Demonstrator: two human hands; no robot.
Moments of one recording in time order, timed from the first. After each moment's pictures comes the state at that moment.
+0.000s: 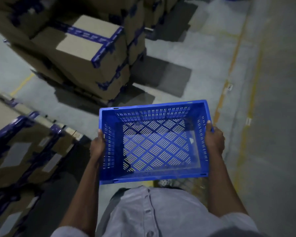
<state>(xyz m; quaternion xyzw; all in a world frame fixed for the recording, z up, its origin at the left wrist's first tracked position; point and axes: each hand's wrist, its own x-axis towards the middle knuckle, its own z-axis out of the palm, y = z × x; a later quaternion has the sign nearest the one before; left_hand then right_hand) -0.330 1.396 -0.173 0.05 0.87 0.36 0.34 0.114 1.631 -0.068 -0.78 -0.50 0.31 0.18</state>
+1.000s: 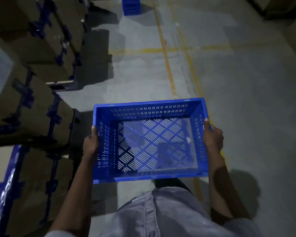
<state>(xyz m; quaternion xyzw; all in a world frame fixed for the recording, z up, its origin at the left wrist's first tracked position) -0.346 2.197 -0.102 0.36 0.81 0.26 0.39 0.140 2.169 -0.035 -0.88 -0.28 0.26 0.28</state>
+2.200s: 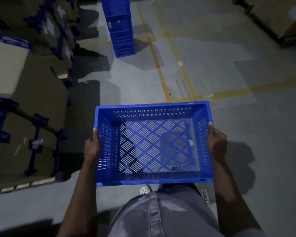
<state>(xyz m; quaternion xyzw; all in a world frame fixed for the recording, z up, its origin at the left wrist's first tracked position) -0.296 3.195 -0.082 0.33 0.81 0.28 0.40 0.184 3.107 -0.041 -0.85 -0.29 0.18 0.40</state>
